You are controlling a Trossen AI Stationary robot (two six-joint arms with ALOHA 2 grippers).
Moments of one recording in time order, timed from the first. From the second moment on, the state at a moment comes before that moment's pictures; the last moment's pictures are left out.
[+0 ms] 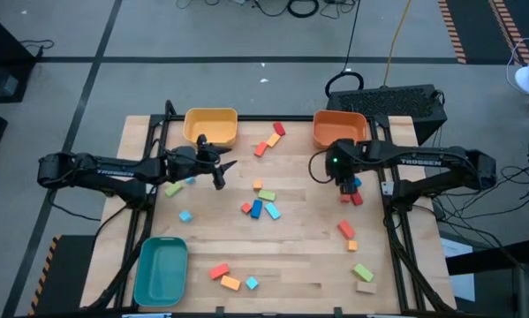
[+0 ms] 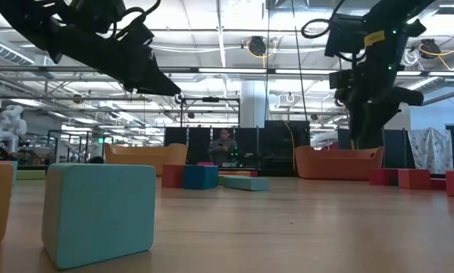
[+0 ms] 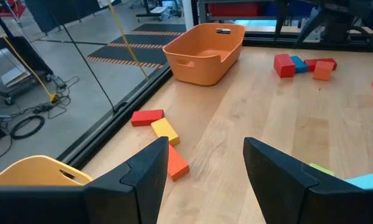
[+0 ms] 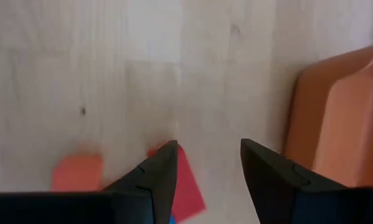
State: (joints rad) left arm 0.20 1.08 0.44 0.35 -0.24 0.06; right arm -0.29 1.20 0.79 -0.86 0.19 -0.38
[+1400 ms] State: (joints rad) left arm 0.19 1.08 0.44 0.41 -0.24 0.07; right arm -0.30 1.44 0.78 -0.90 0.14 -0.52
